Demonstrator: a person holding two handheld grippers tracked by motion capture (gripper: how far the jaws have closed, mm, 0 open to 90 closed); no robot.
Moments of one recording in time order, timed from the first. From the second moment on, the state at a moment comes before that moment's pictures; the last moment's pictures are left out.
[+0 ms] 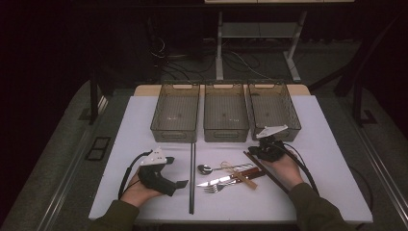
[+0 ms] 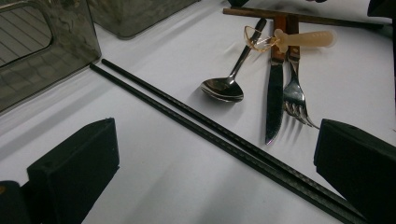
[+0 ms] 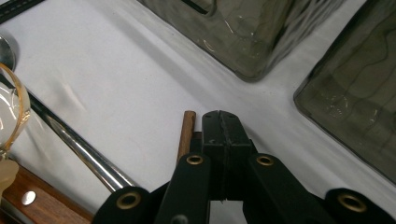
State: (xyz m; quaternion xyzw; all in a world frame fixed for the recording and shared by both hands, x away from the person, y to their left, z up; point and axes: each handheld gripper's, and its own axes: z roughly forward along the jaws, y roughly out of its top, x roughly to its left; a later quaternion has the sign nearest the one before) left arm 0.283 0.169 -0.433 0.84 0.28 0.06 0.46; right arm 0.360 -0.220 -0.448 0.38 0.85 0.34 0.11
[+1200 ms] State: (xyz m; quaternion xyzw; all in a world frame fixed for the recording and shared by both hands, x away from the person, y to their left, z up) left arm 0.283 0.169 -0.433 0.84 0.27 0.06 0.46; right arm 0.357 -0.217 -0.442 0.37 0.85 0.36 0.11
